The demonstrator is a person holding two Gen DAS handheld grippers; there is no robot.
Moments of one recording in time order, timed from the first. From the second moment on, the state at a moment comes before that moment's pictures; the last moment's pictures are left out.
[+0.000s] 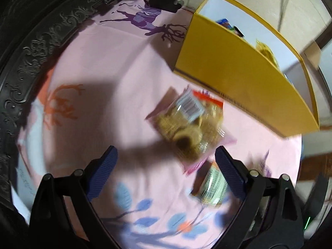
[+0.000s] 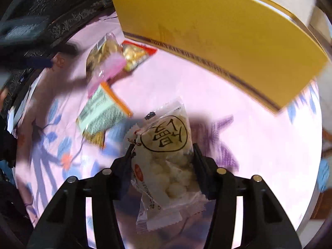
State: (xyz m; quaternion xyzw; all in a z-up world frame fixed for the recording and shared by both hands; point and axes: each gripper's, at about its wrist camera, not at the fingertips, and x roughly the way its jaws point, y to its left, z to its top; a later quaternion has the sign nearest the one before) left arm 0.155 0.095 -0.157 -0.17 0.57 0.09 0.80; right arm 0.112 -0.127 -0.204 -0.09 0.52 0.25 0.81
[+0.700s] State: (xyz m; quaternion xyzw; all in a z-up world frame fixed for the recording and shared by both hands) left arm 0.169 0.066 -0.206 -0.15 0.59 0.10 0.78; right arm 0.095 -0.123 -0.207 -0.08 0.52 0.24 0.82
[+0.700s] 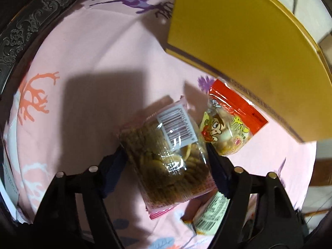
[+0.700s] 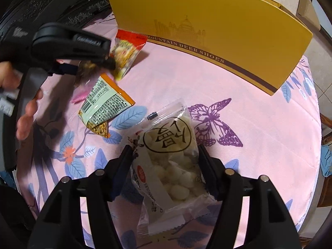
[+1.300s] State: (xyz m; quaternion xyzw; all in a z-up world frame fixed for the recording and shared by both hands) left arm 0.129 0.032 -0.203 -0.05 0.58 0.04 0.81; right arm 0.092 -0.119 -0.203 -0.08 0.51 0.20 0.83
